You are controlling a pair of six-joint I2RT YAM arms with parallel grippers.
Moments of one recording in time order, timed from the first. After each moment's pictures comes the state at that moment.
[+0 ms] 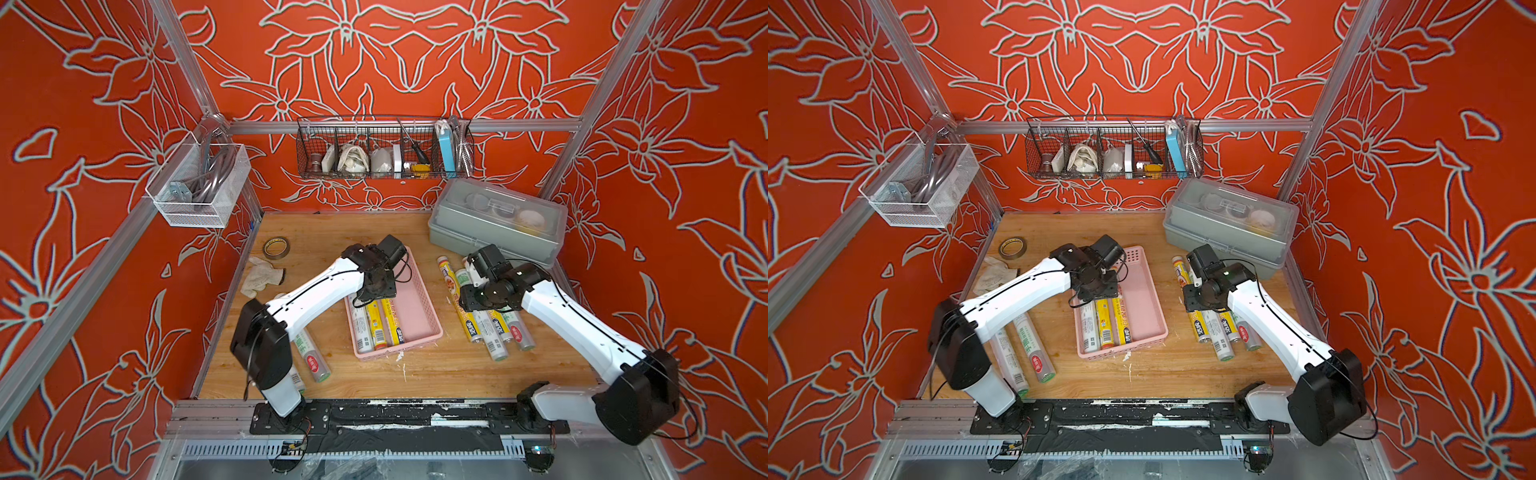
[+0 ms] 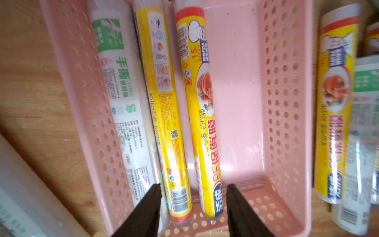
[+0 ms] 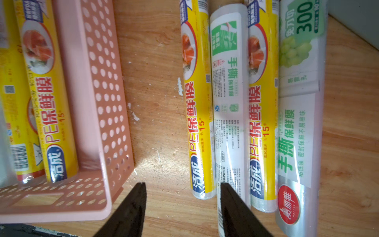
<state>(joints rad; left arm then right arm) -0.66 1.61 1.46 -1.06 -0.14 -0.81 0.47 1.31 1.09 -0.99 0.05 0.31</state>
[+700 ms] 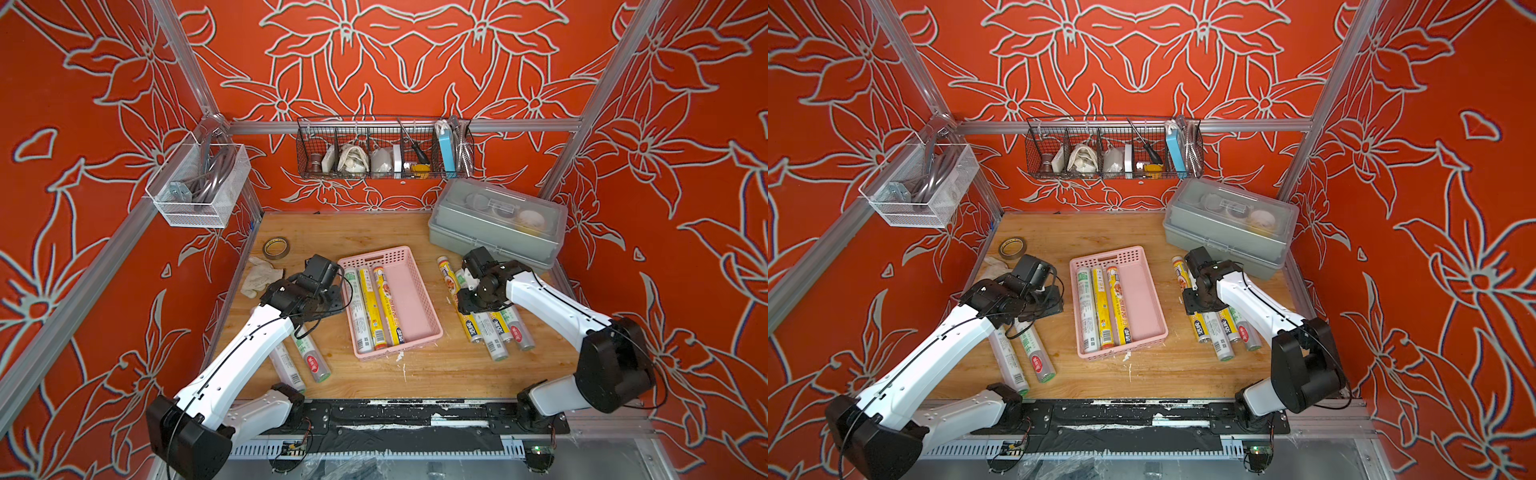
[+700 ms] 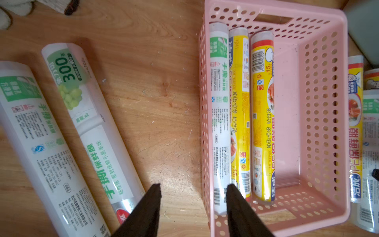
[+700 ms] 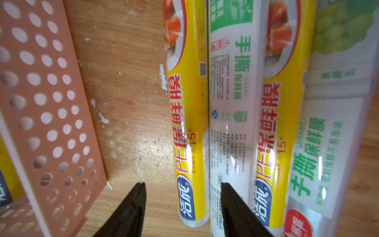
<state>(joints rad) -0.40 1.10 1.05 -1.05 -0.13 -0.70 0.43 1.48 1.06 -0.92 0.02 0.23</state>
